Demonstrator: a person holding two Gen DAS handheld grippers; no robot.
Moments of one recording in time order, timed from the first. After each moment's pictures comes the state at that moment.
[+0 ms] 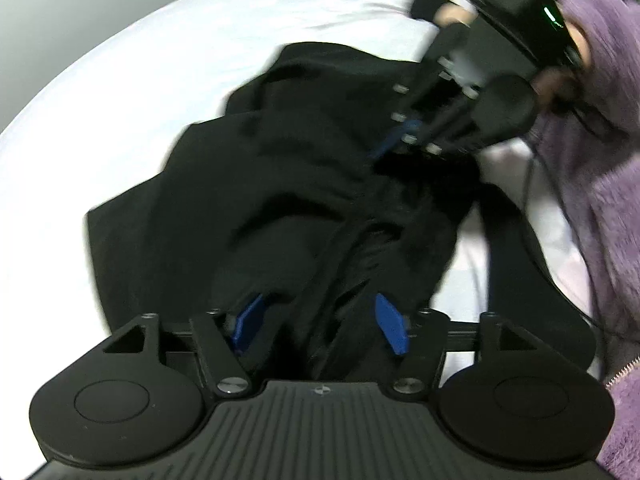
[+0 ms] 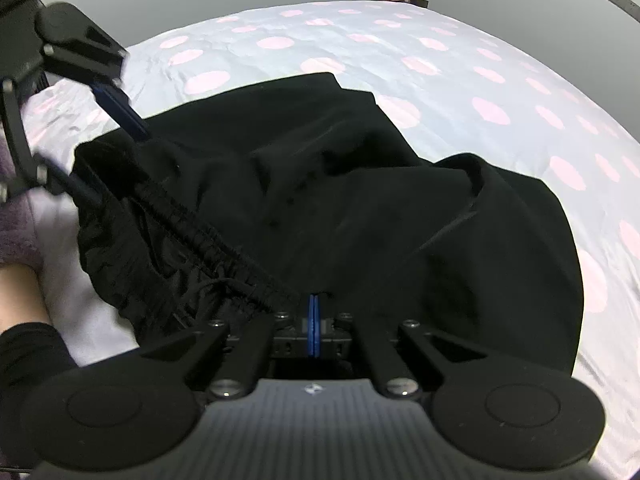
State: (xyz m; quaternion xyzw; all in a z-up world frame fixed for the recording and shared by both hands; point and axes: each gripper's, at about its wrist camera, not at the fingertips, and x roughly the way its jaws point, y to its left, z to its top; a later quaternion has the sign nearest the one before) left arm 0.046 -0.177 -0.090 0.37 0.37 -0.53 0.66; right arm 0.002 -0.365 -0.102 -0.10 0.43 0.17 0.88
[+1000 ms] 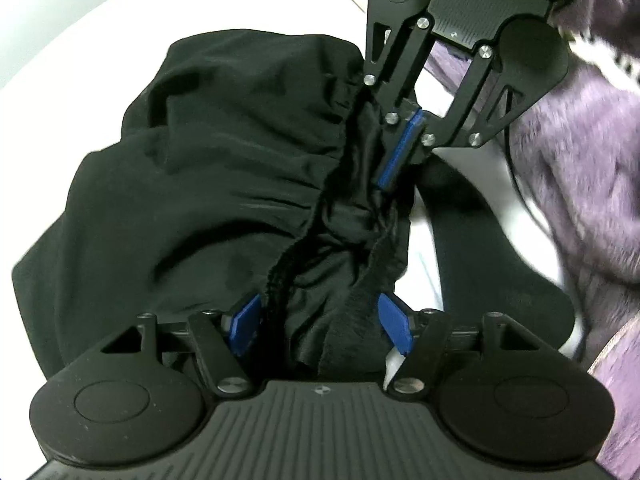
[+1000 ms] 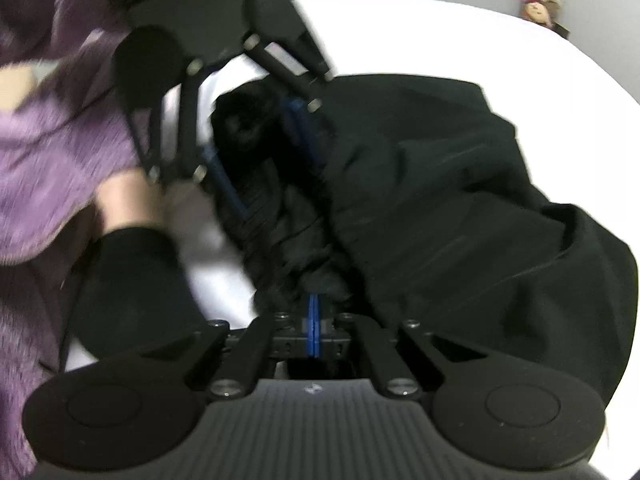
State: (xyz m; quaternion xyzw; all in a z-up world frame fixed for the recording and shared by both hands) left arm 0.028 -0.201 -0.113 0.41 0.36 -0.60 0.59; right arm -0.031 -0.338 -0.094 -0.19 0.45 0.36 0.80
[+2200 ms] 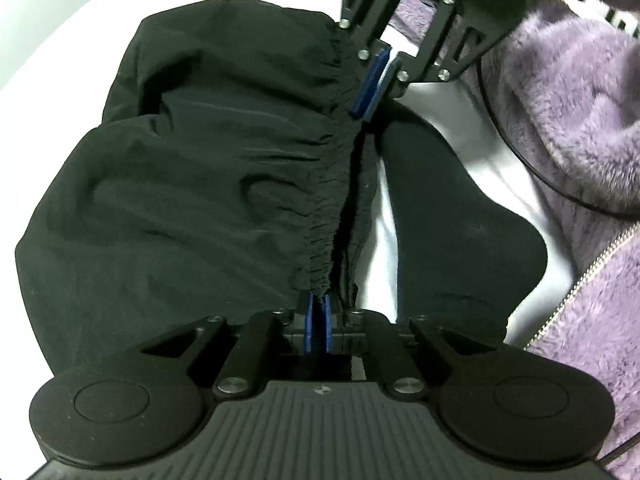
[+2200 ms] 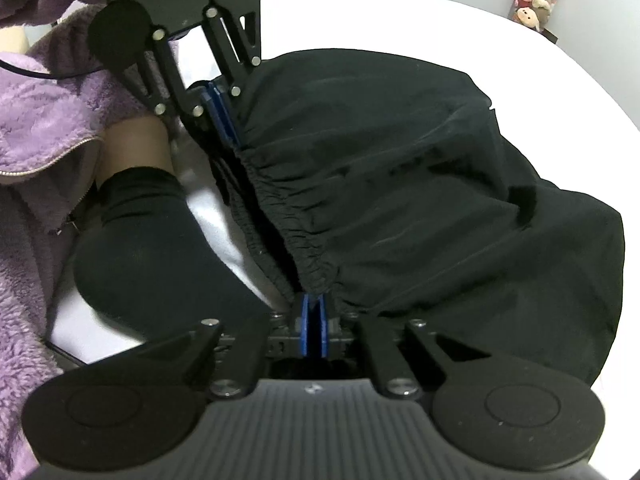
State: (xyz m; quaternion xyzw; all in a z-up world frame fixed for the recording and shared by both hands) left arm -0.007 -0.169 -0.120 0.44 0.36 -0.58 0.58; right arm -0.060 -0.341 -0.107 -0.22 0.44 0.32 0.81
